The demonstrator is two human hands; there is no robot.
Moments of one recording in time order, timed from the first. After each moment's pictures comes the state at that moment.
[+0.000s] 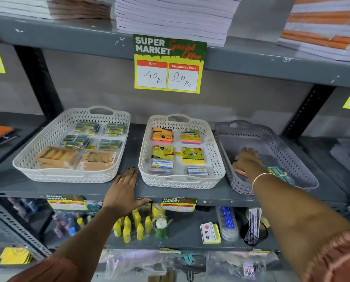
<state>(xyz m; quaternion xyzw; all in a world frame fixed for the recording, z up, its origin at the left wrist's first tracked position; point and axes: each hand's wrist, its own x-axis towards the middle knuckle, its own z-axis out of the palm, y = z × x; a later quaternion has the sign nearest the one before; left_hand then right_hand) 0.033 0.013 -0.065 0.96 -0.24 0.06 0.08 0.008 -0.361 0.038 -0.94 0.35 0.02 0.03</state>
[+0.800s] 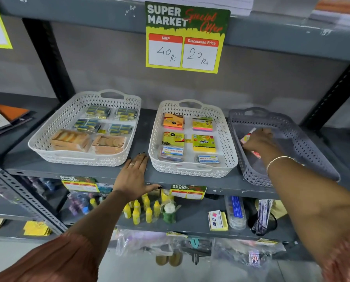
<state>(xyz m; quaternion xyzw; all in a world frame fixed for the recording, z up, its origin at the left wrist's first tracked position) 0.030 0.013 -0.063 0.97 -0.24 0.06 0.07 0.035 -0.364 0.047 -0.92 0.37 0.03 0.08</state>
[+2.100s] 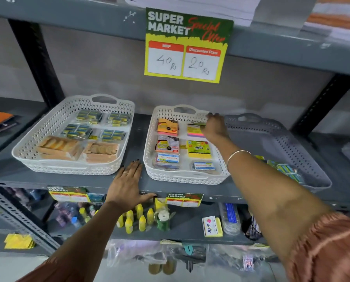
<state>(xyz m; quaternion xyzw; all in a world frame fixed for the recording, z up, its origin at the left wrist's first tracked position) 0.031 0.014 -0.066 0.97 -0.24 0.07 0.08 0.103 -0.271 0.060 -0.97 0.19 -0.11 0.10</state>
